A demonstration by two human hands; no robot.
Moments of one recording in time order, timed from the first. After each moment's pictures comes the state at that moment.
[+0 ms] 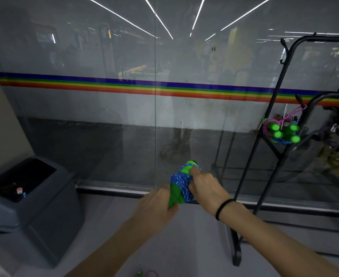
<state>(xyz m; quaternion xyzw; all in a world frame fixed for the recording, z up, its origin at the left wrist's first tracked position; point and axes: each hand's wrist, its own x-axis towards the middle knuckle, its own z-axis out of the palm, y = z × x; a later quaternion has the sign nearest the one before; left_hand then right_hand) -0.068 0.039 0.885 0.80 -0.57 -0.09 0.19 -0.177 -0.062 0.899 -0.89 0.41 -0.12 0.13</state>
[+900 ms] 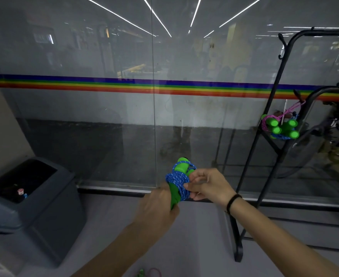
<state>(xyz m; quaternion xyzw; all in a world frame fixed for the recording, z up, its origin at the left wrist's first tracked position) -0.082 0.043 0.887 0.81 -0.55 -0.04 0.17 -0.198 -0.070 0.898 -0.71 0.38 -0.22 0.54</state>
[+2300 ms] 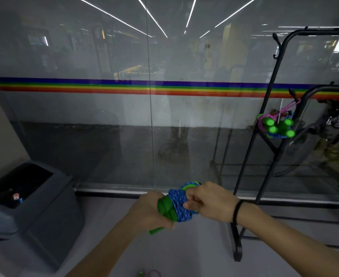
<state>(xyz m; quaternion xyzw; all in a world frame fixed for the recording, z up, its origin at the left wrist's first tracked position) -0.050 0.036 0.872 0.75 -0.52 -0.32 0.25 -0.211 -0.062 0.900 -0.96 0.25 -0.02 0.13</state>
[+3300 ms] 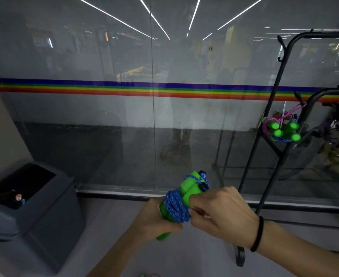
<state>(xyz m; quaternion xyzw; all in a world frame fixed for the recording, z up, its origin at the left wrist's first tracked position) -0.047 0.034 0.847 0.66 -0.51 -0.37 0.41 -0.229 -0.024 0.921 -0.96 0.19 -0.20 -0.08</state>
